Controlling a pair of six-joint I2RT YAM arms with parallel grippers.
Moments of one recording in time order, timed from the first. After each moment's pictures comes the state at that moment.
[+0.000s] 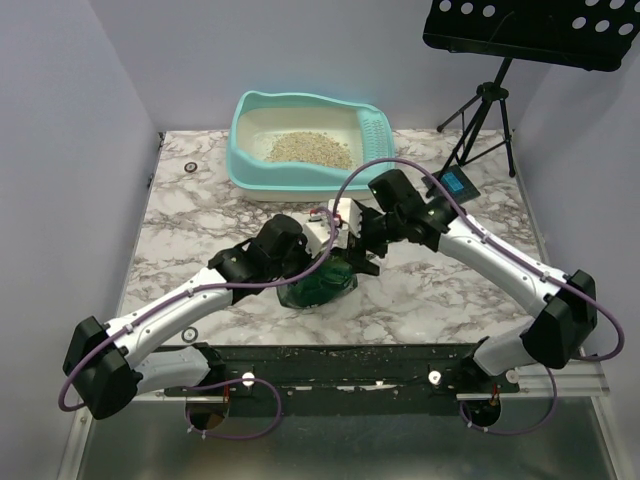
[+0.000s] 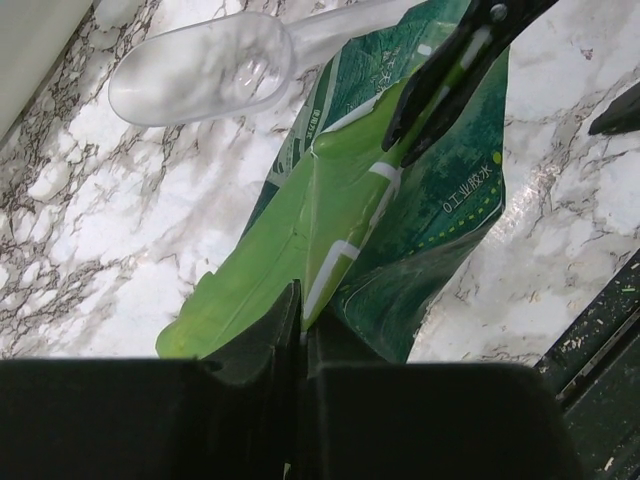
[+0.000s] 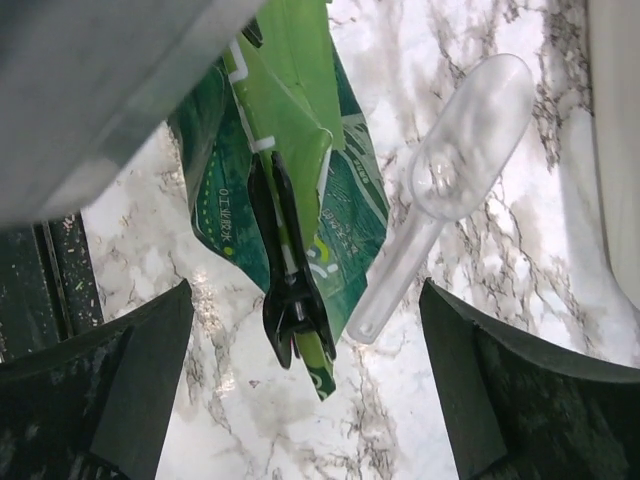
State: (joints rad) left arm -0.80 1.14 0.86 -0.42 0.01 0.13; right arm 0.72 1.47 1.30 -0.73 -0.43 -0.64
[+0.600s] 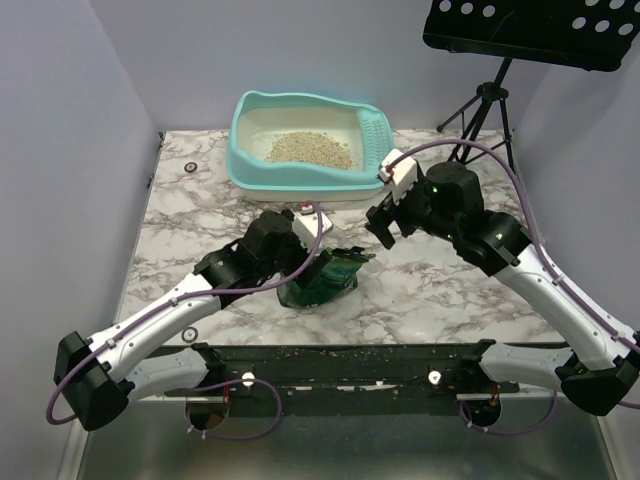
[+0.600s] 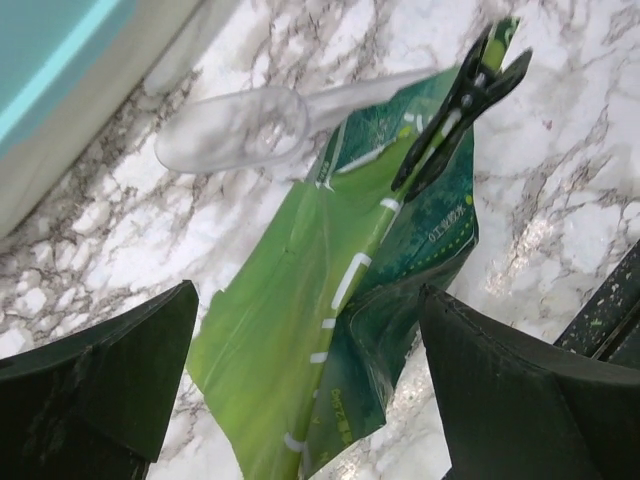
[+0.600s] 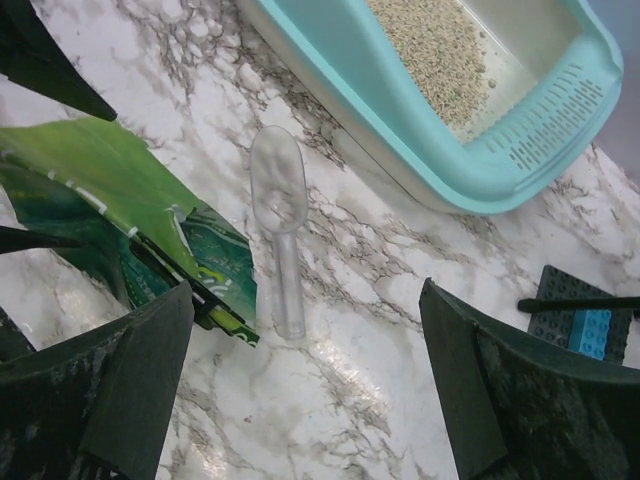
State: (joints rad) left arm -0.80 1.06 0.87 -0.40 0.01 0.12; right arm 0.72 1.16 1.31 -0.61 -0.05 -0.28
